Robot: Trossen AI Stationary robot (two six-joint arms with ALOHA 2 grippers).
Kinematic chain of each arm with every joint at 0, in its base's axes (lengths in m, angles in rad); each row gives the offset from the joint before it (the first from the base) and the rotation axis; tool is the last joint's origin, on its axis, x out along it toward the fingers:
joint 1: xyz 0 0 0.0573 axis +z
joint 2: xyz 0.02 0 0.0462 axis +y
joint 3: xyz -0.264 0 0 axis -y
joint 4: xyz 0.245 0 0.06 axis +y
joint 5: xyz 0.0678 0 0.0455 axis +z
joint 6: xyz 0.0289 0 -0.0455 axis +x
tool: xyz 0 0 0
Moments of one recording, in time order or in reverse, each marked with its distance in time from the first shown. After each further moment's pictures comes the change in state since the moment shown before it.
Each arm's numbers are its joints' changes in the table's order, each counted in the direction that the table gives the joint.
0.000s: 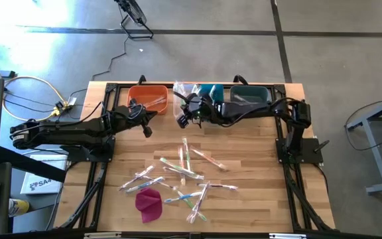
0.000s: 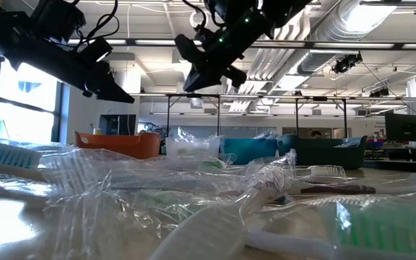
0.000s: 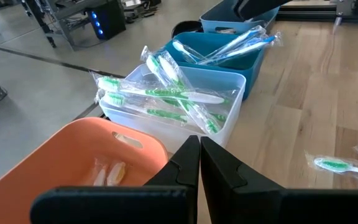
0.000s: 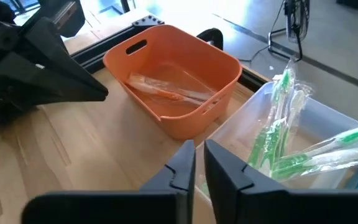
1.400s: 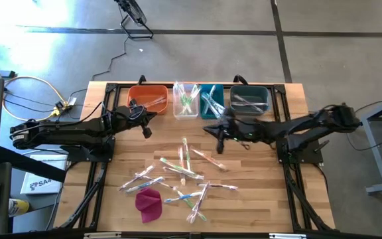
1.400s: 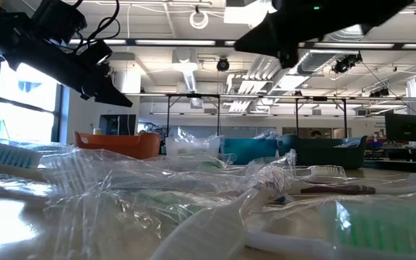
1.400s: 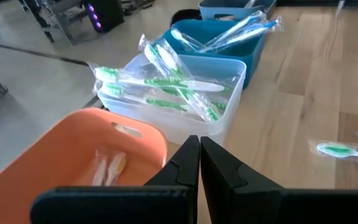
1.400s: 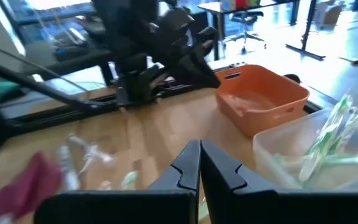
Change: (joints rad) left arm 0.000 0.000 0.000 0.041 -0.001 0.015; right arm 0.206 -0.550 -0.713 -0.513 0.121 -0.176
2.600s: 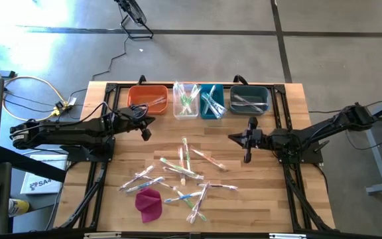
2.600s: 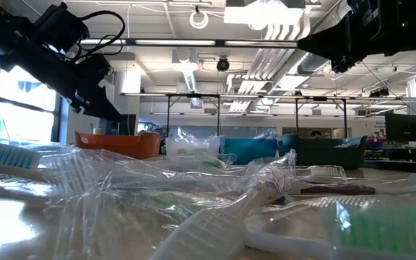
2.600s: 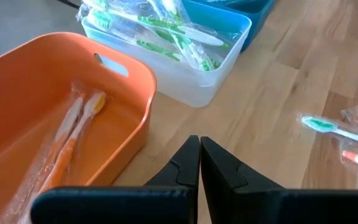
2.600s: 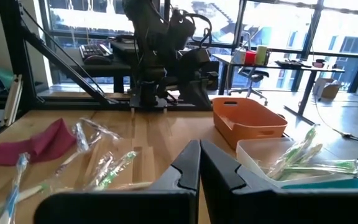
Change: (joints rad) left arm 0.000 0.000 0.000 0.160 -0.028 -0.233; right arm 0.177 -0.414 -0.462 -0.241 -0.130 -0.275
